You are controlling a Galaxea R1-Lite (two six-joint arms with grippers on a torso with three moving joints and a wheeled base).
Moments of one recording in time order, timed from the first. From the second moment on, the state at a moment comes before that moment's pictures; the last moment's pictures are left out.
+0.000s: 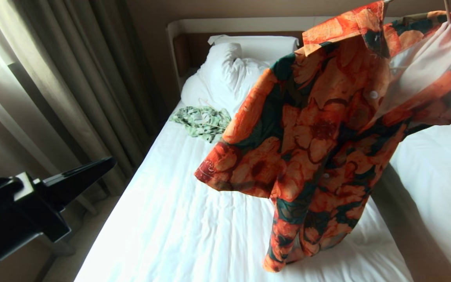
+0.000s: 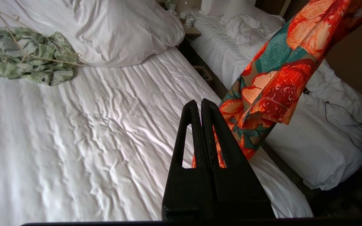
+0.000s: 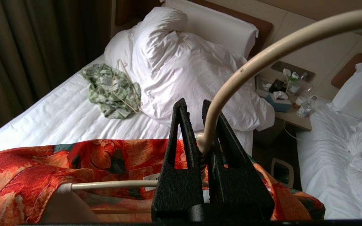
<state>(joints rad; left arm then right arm) -0.43 1.00 -0.40 -0.68 -0.16 -0.19 0.46 1.54 -1.96 0.25 -0.21 -0.29</state>
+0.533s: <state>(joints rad) -0.43 1.04 -0.43 -0.68 -0.18 -0.19 0.42 1.57 -1.96 0.18 -0.21 -0.28</state>
